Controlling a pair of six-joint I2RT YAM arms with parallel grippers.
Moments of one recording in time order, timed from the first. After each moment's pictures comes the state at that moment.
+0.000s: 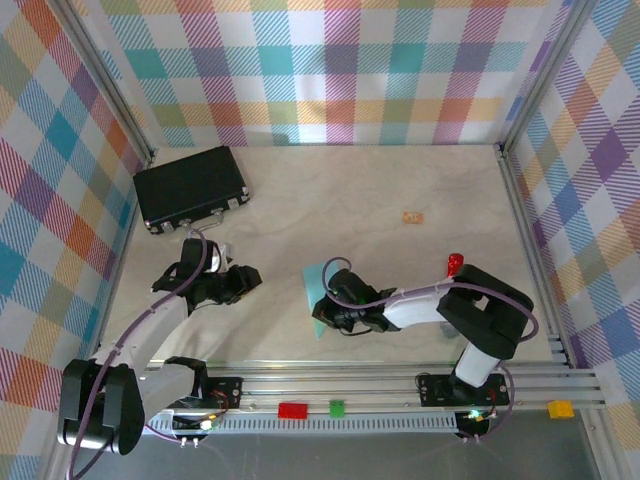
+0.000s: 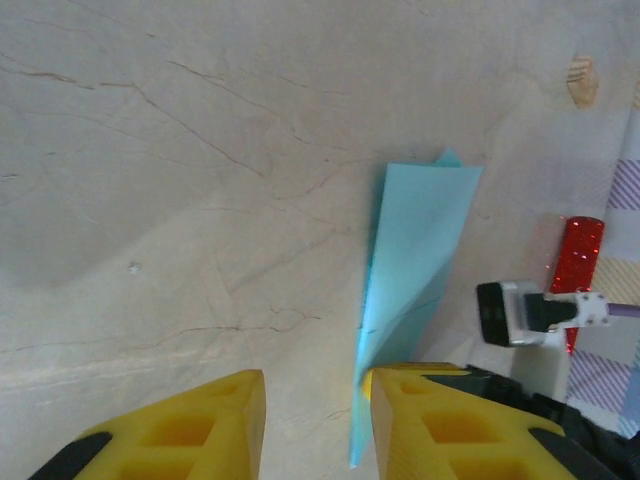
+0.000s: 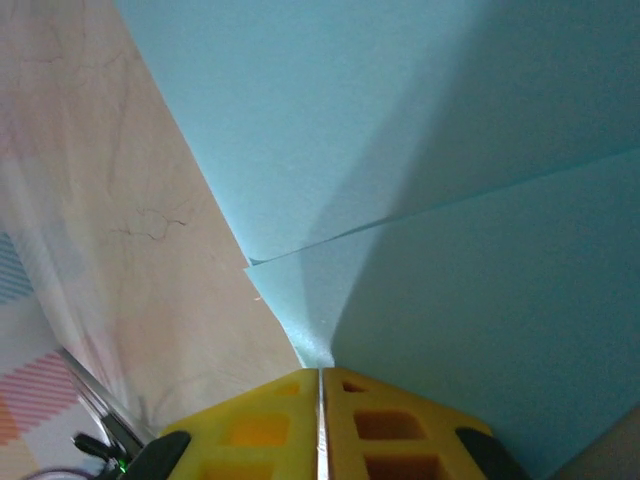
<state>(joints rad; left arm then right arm) -0.15 1.07 0.55 -0.44 0.56 -0.69 1.02 1.69 0.63 0.25 -0.18 1.37</state>
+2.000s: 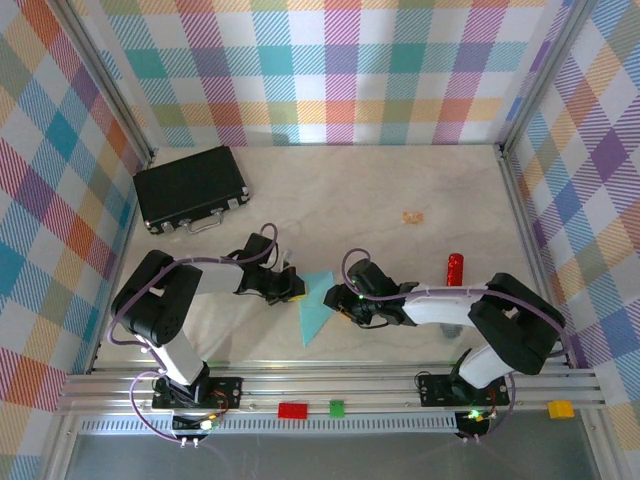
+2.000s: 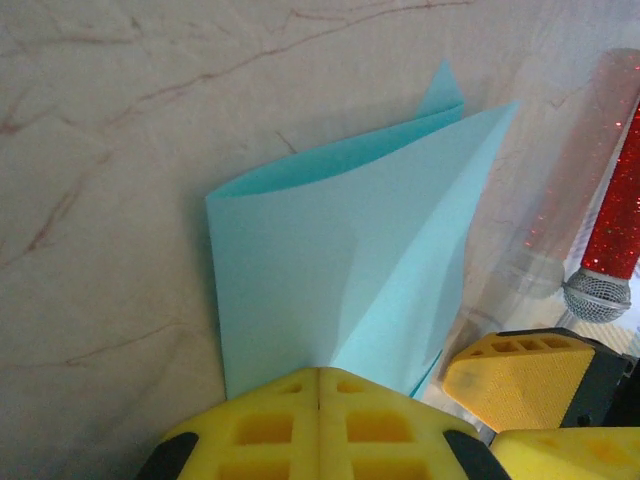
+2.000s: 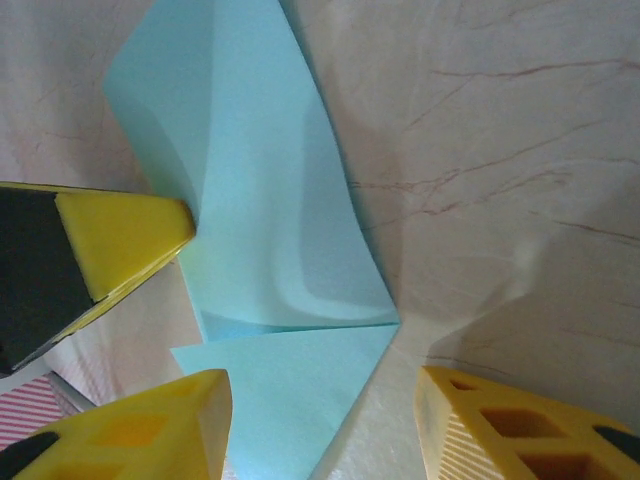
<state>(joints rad) -0.44 1.69 0.68 -0.04 0.67 -0.71 0.88 1.52 0.58 0.09 -0.22 1.23</state>
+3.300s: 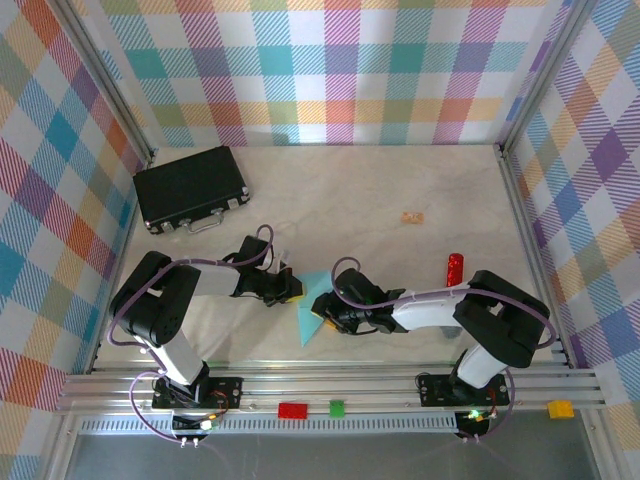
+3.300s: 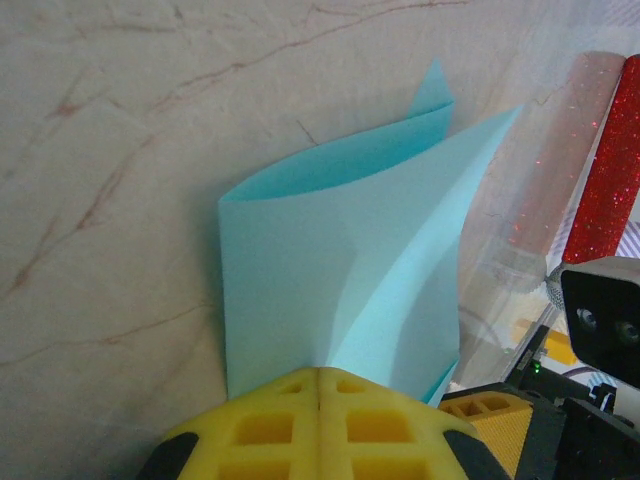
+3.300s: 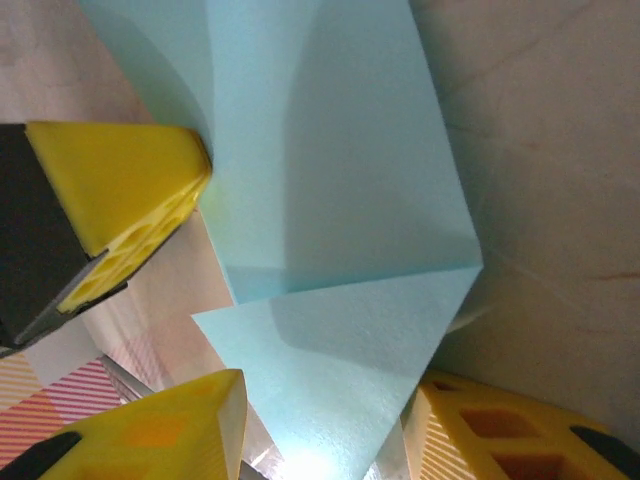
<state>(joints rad) -0.42 1.69 0.64 0.01 0.71 -0.71 0.98 1.59 0.60 0.19 -0.21 1.42</state>
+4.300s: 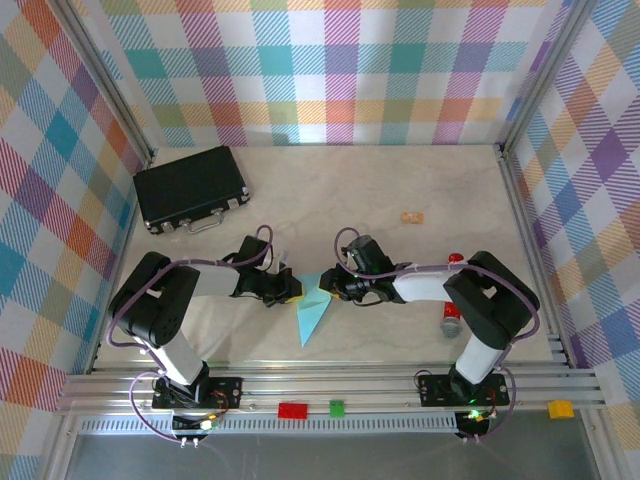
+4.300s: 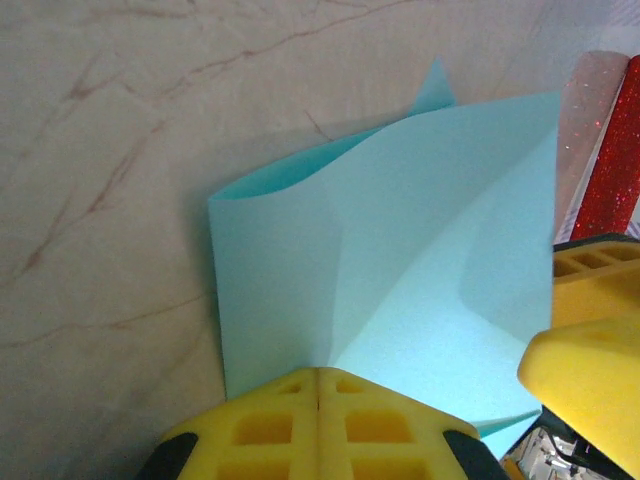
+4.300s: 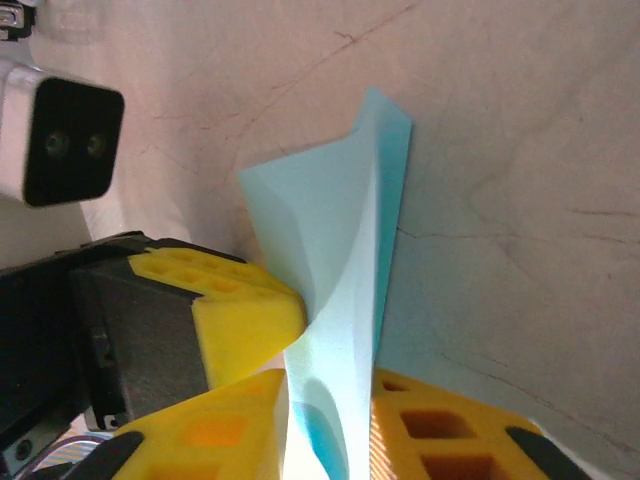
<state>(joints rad) -0.42 1.68 0.64 -0.01 0.71 -0.71 0.74 1.69 0.73 0.18 -0.46 1.02</state>
